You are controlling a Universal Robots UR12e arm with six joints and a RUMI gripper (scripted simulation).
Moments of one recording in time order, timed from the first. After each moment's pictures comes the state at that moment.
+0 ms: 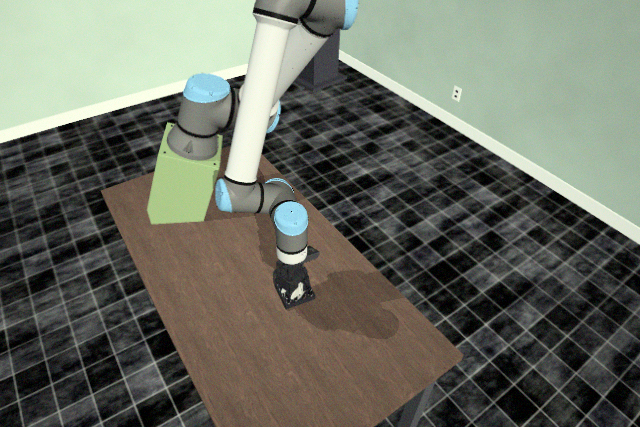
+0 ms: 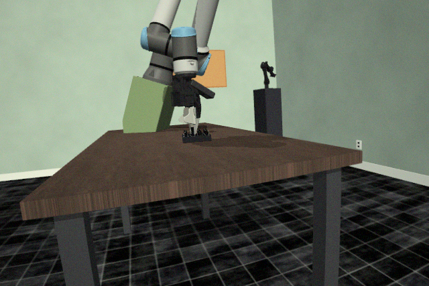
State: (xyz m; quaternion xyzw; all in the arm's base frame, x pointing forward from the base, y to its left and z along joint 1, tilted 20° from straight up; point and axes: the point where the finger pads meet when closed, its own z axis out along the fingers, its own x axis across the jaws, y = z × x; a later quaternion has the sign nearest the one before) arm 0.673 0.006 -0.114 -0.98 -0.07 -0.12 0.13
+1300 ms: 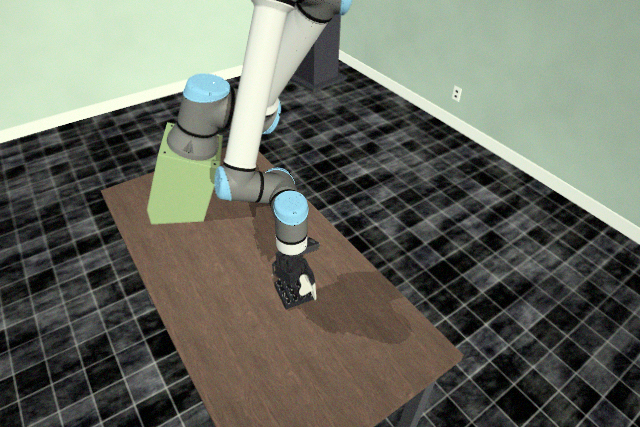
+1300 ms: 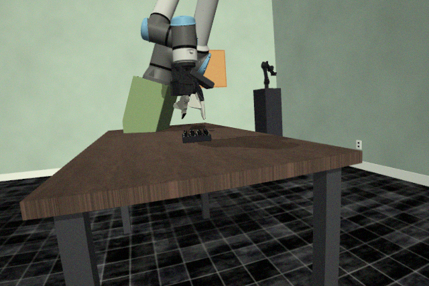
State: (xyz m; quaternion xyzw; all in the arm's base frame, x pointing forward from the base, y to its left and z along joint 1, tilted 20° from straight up) arm 0.664 -0.005 -0.077 -0.98 -0.07 -0.12 0.13
